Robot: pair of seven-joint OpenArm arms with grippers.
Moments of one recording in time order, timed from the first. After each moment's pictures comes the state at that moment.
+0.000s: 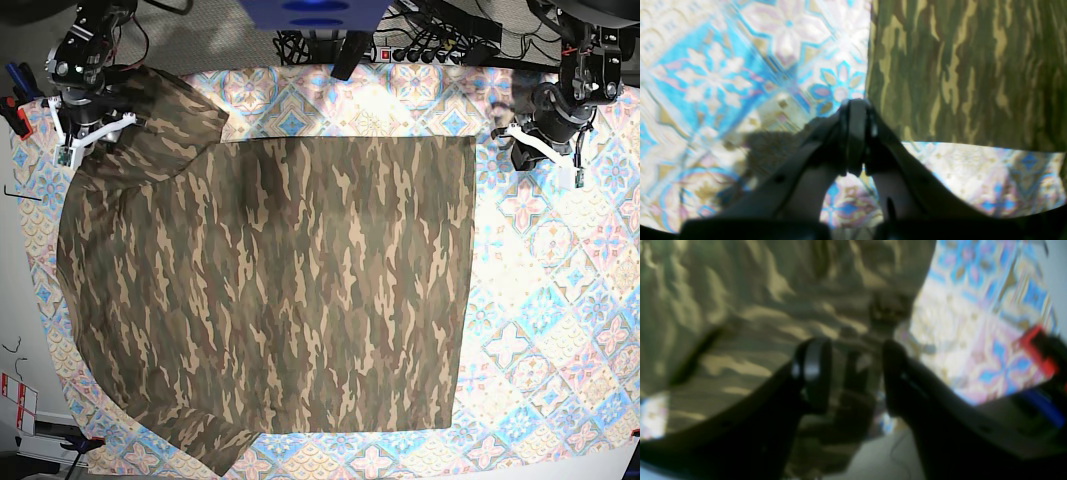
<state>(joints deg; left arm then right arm) 35.1 -28.1 -15.4 106.1 -44.9 -2.1 37.8 -26.3 0.9 37.2 100.0 9.3 19.8 -38.8</state>
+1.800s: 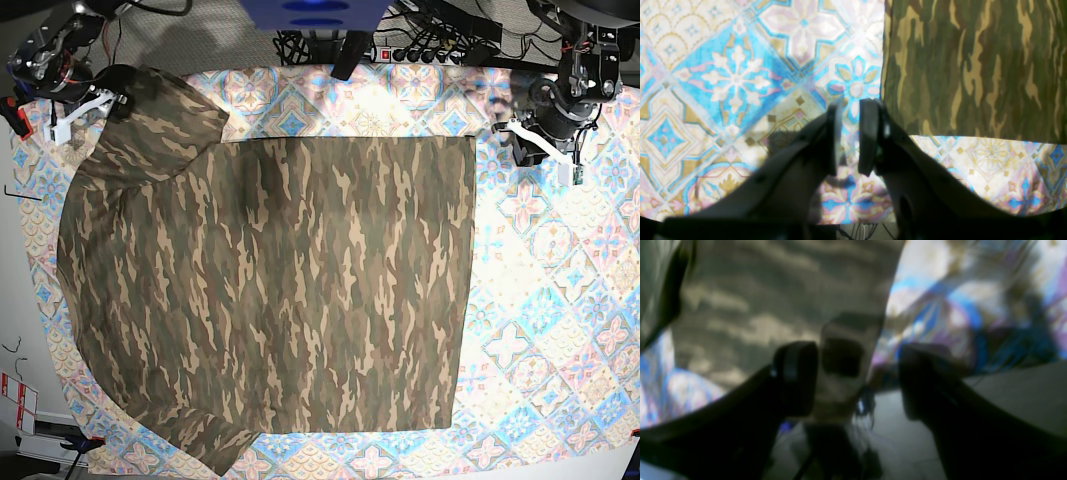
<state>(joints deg) 35.5 -28.1 -15.4 106.1 -40.4 -2.1 38.0 -15.5 5.9 56.7 79.0 28.3 42.6 -71.6</state>
